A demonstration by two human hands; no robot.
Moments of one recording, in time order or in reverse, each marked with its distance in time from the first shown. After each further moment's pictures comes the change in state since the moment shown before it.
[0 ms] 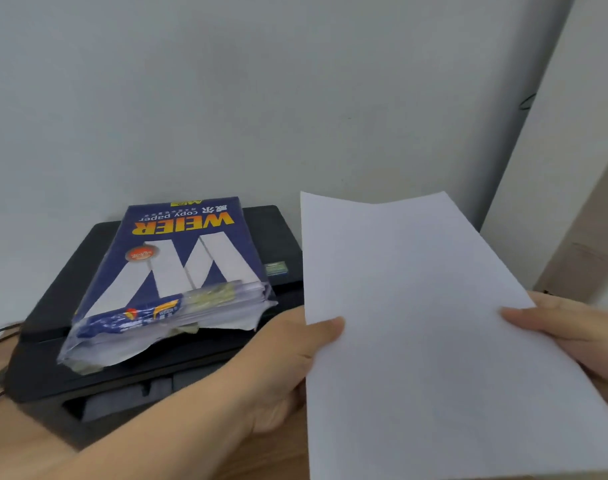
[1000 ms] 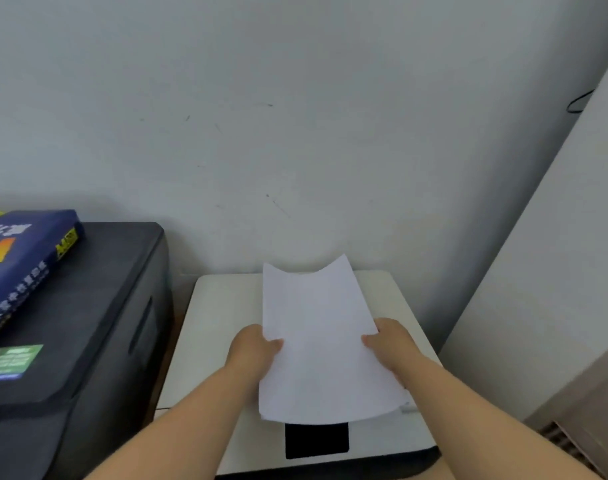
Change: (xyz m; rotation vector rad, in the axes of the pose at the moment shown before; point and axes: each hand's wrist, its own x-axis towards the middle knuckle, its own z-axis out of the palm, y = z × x) left_hand 0.388 -0.051 0.066 0.500 0.660 -0.166; right_hand 0.372 -0.036 -0.161 -1.020 0.110 0.159
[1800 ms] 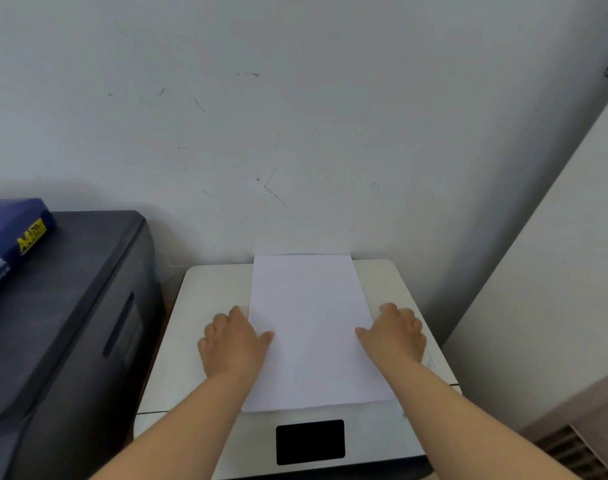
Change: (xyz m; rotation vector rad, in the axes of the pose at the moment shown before) left_hand 0.033 -0.018 0.014 0.629 0.352 0.035; right_hand 0.024 0.009 0.012 -0.453 0.286 0.018
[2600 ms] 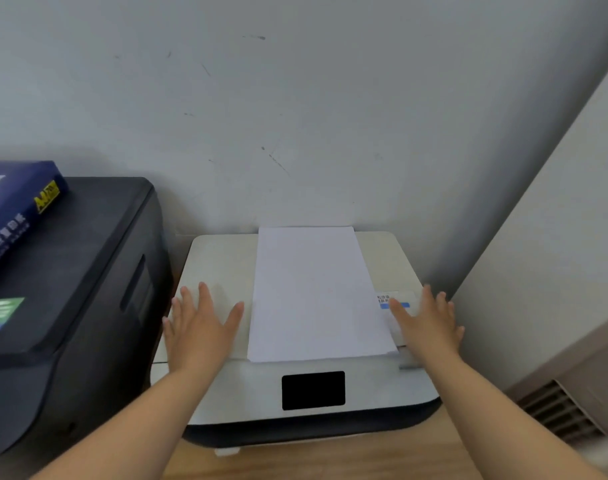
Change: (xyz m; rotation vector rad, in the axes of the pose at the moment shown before) left_hand -0.023 -0.064 -0.007 -0.049 0.073 0.017; right_hand -0.018 0.062 0.000 0.147 0.071 0.011
